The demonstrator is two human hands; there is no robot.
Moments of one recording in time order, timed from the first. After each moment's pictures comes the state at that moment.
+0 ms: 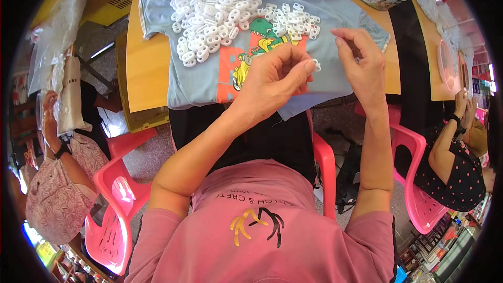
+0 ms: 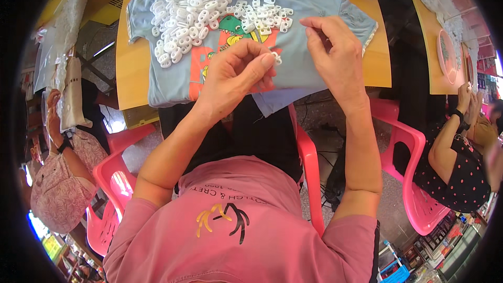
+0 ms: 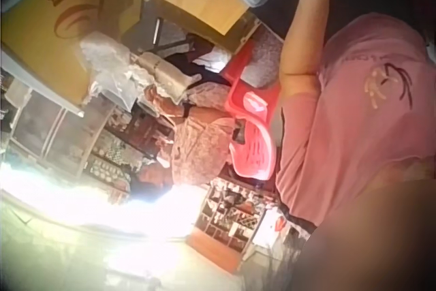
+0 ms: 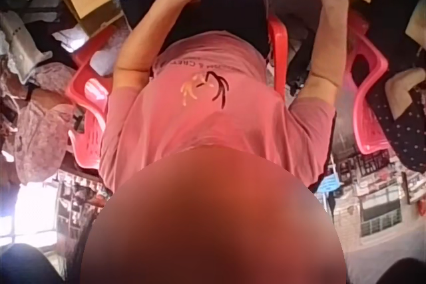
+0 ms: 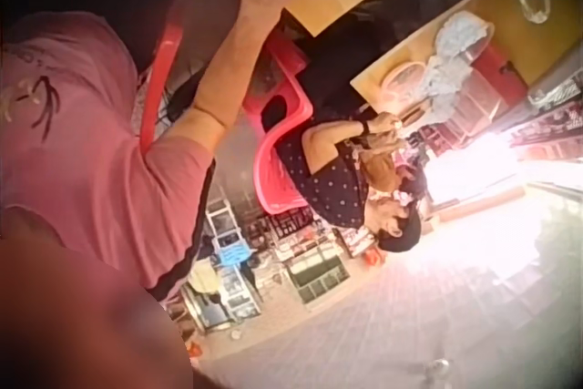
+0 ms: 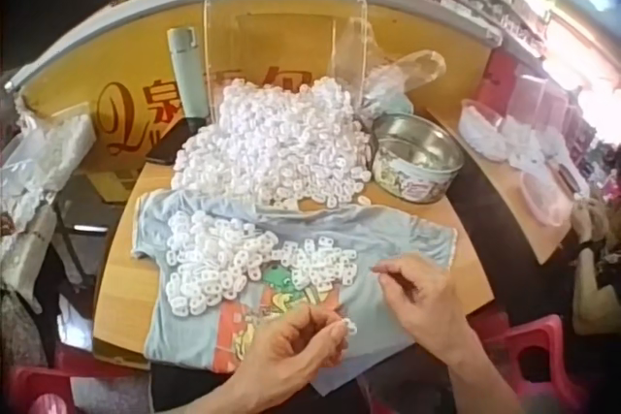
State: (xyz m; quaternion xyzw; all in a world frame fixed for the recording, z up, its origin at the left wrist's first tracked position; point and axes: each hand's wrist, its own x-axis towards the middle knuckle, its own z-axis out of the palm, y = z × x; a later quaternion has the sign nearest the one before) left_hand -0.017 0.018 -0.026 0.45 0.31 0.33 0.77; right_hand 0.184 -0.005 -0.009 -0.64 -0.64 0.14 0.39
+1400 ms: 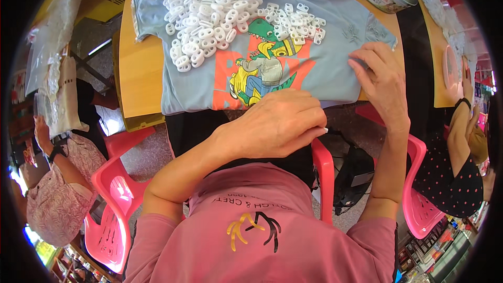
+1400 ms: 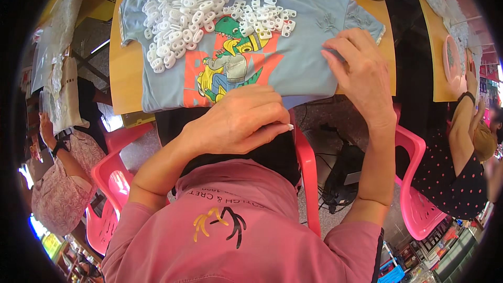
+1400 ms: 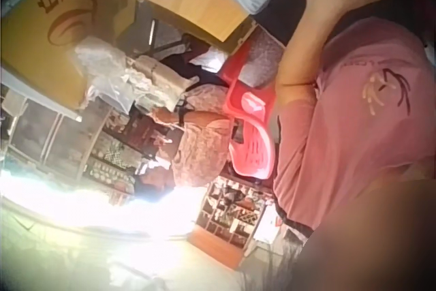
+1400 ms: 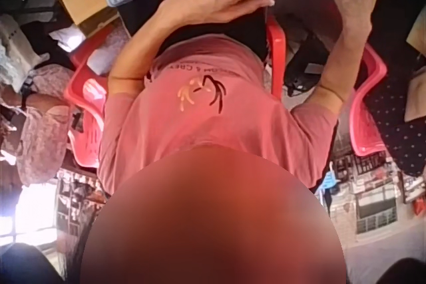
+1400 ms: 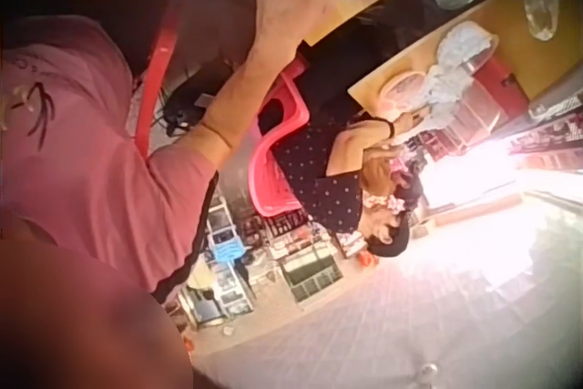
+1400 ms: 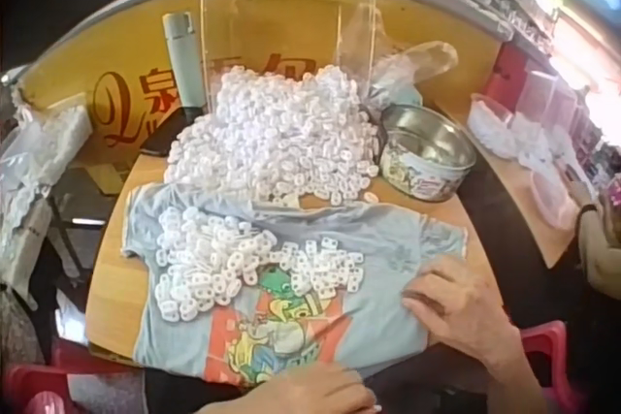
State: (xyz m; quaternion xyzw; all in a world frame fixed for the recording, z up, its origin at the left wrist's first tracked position) left_hand -0.022 0.007 -0.026 0.84 0.10 0.29 0.44; right_hand 0.216 -0.017 0.011 -0.62 -0.75 0.04 0.20
